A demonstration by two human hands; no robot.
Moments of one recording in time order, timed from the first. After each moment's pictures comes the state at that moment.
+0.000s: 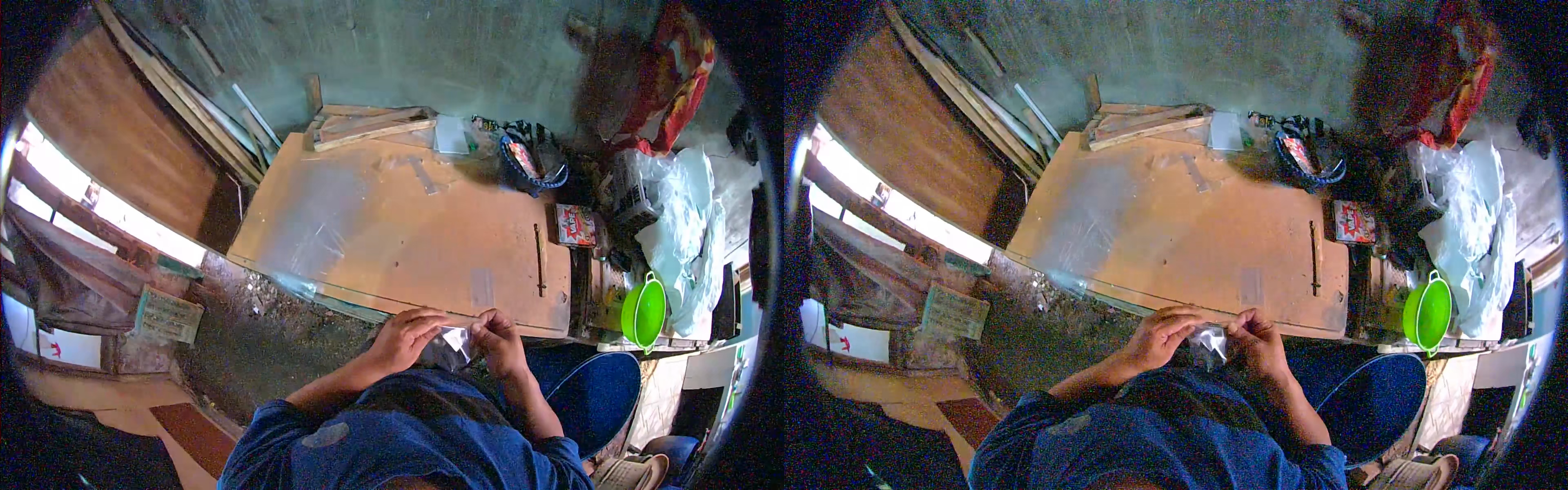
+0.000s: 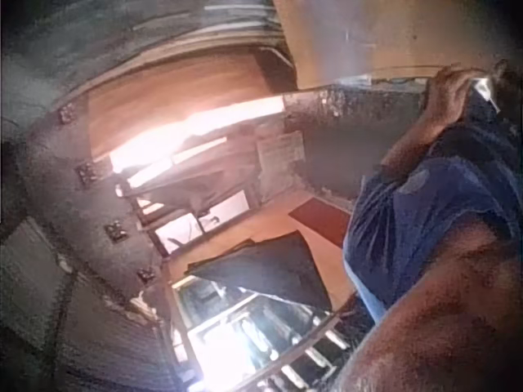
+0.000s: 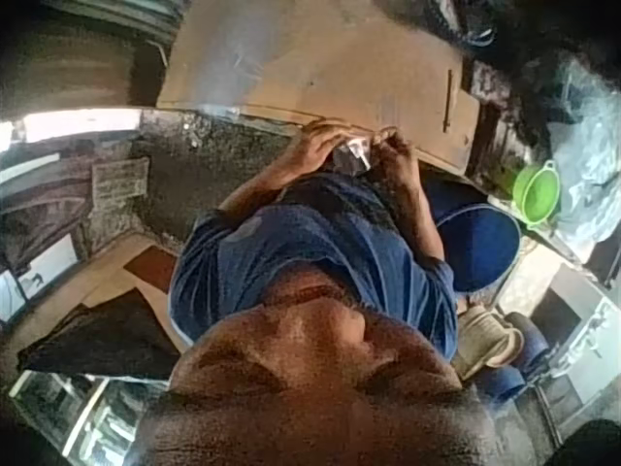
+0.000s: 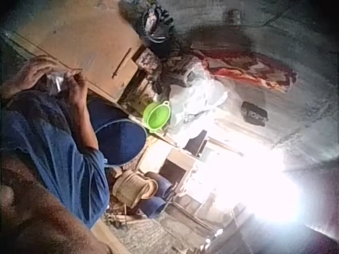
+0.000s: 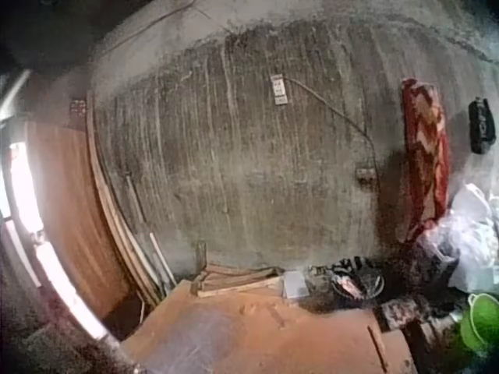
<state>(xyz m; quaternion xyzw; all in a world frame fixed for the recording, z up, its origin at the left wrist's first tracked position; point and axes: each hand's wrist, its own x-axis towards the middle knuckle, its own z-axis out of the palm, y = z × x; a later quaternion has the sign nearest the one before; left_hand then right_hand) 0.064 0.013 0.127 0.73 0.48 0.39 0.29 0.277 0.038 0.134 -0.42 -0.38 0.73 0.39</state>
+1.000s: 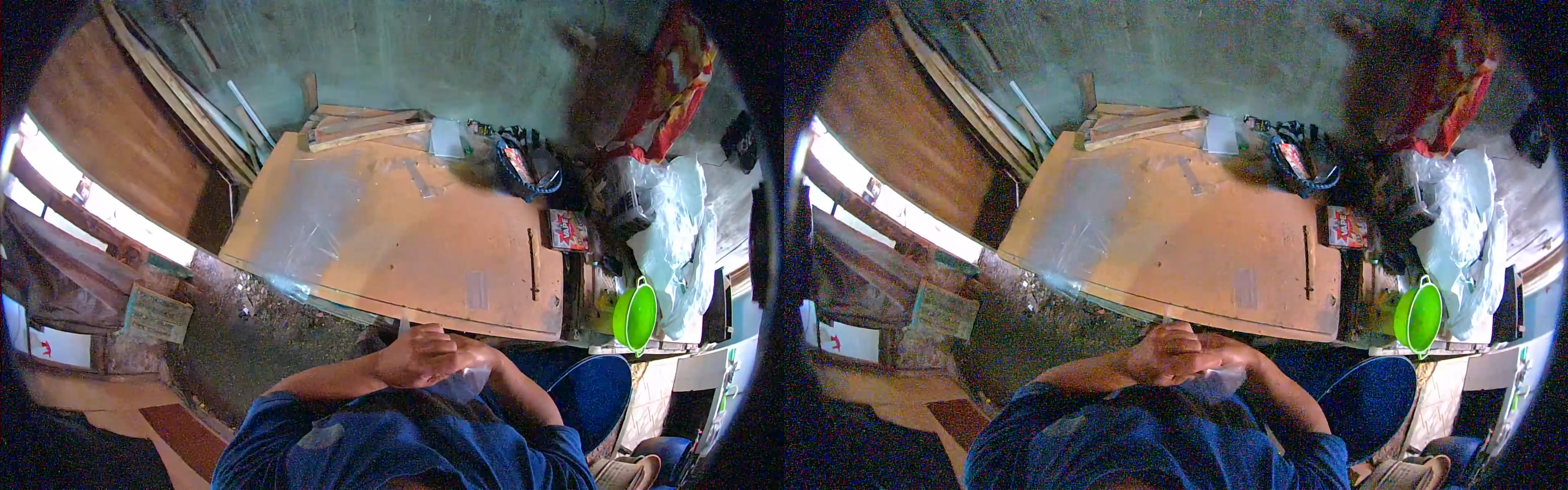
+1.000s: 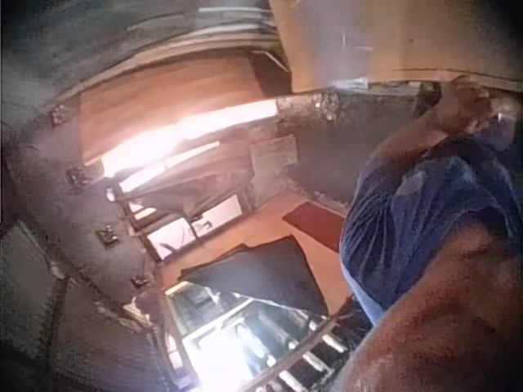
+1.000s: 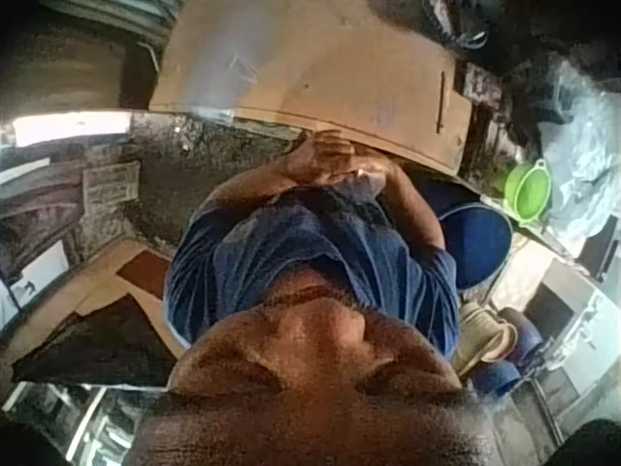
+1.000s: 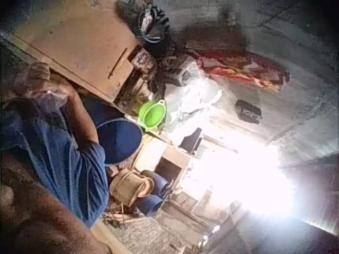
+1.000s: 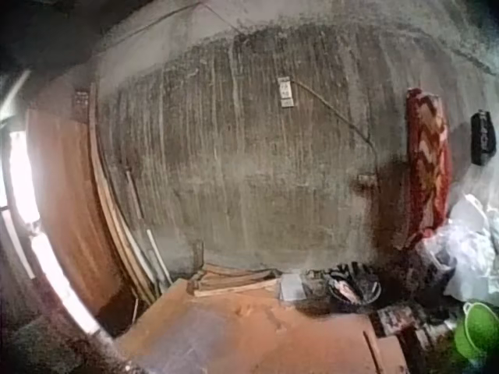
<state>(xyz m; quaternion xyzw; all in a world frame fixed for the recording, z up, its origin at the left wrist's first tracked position) 0.076 0.024 0.154 0.84 0.18 0.49 0.13 0.264 0.063 0.099 -0.16 -0.69 0.71 0.05</state>
